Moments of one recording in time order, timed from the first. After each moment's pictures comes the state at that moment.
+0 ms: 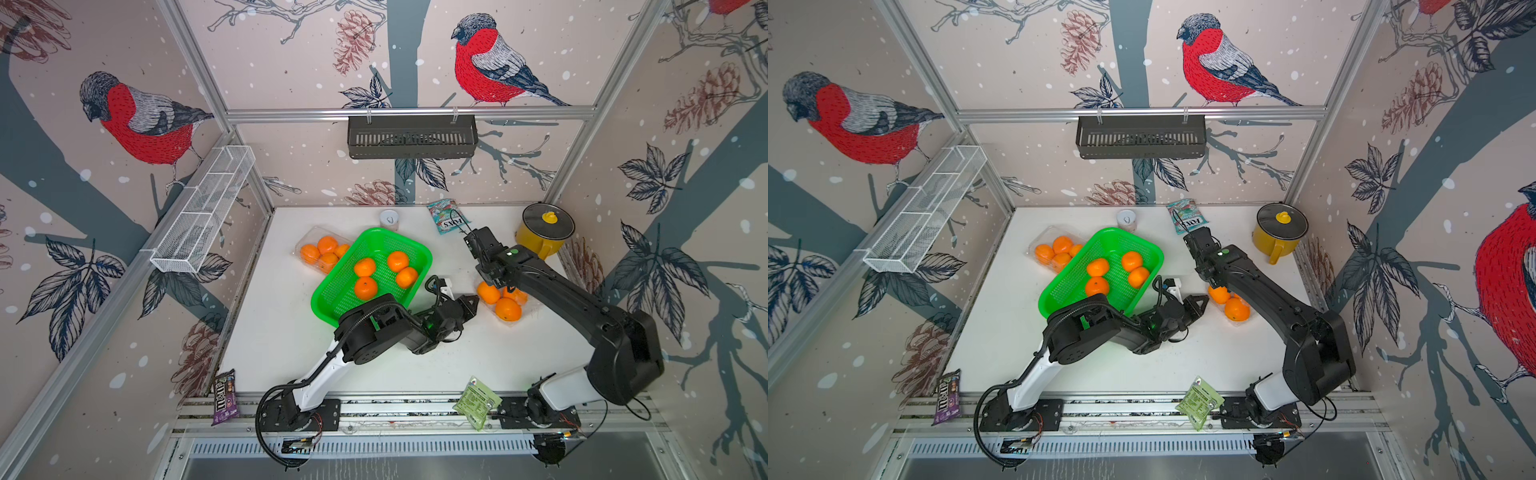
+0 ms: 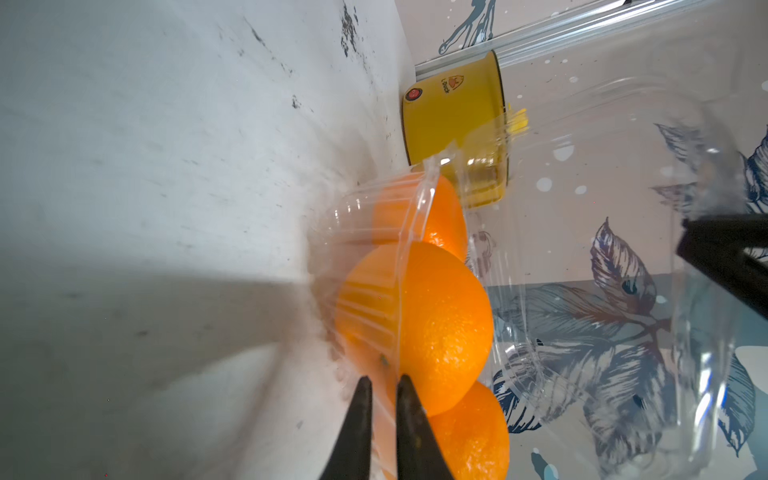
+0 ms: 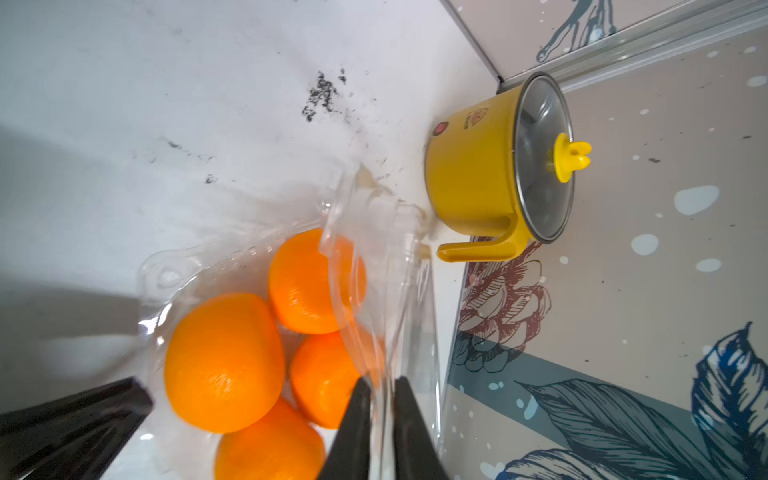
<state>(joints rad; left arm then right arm) -1.10 2.28 1.12 0.95 -0.21 -1.35 0.49 1.50 1.21 -0.83 0.70 -0.16</state>
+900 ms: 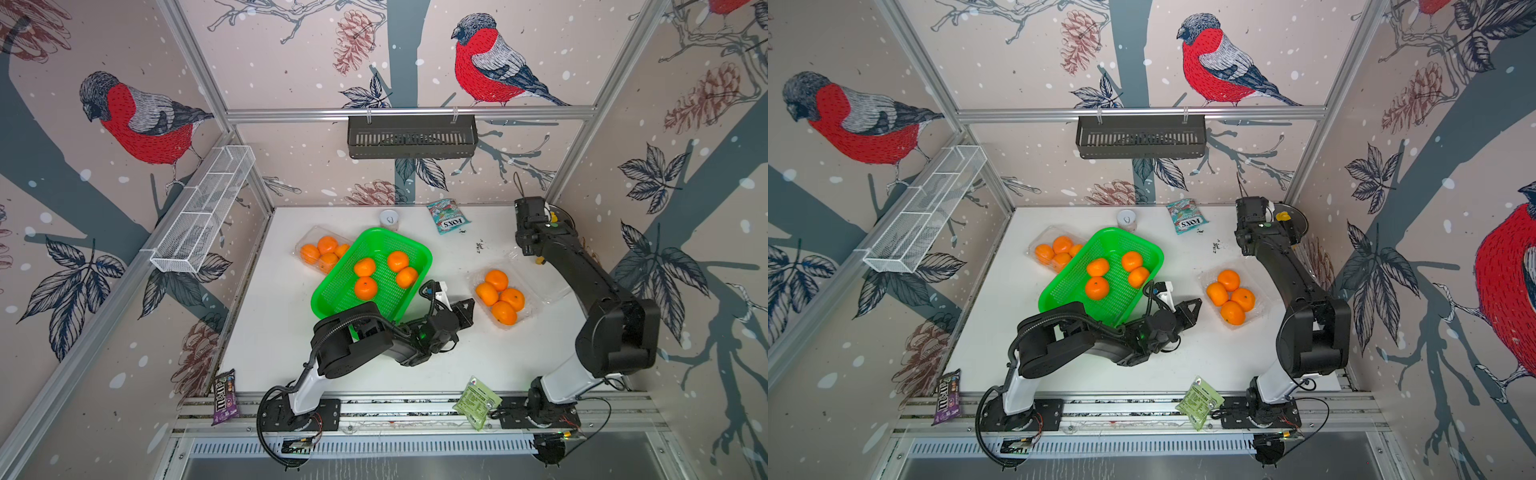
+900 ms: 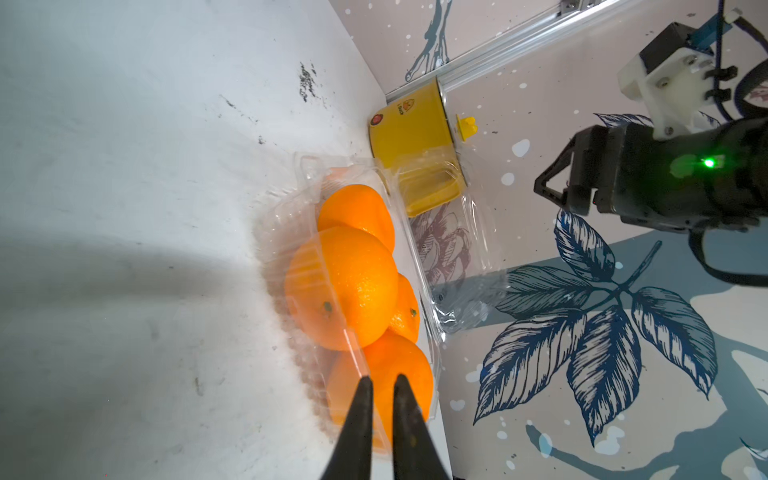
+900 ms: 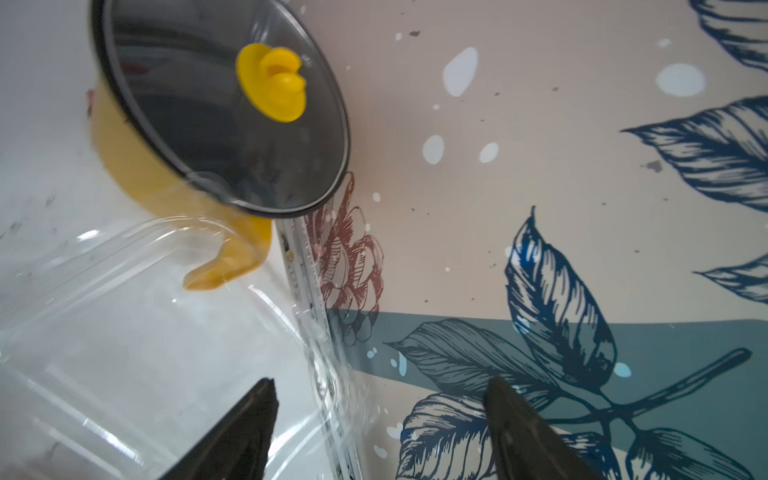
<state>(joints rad) -1.19 2.04 0.95 0.93 -0.36 -1.21 0.08 1.61 1.42 -0.70 0.93 -0.20</state>
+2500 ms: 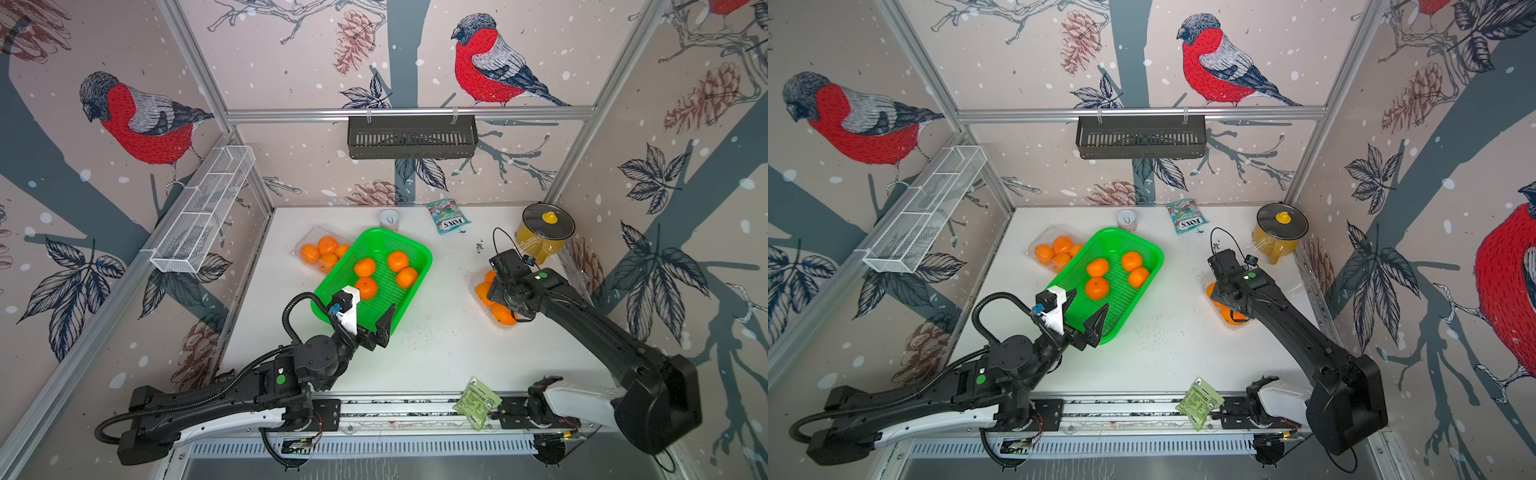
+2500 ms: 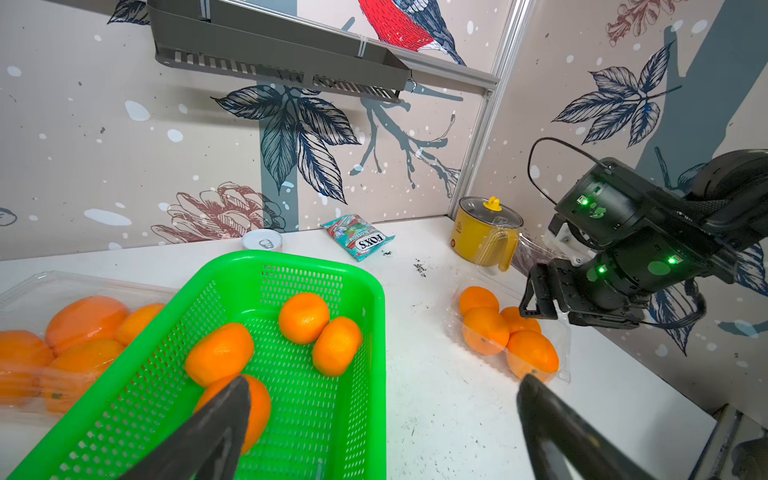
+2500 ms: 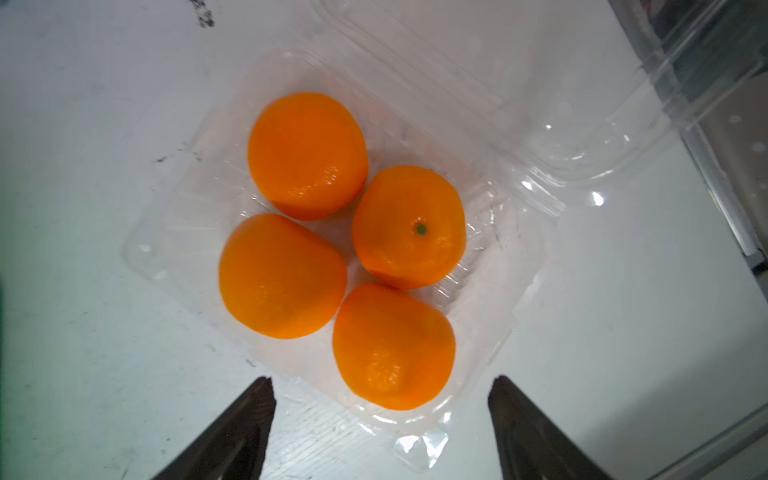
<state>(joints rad) -1.31 0.54 0.51 -0.03 -0.76 -0.23 0.40 1.23 0.93 -0.97 0.34 0.83</state>
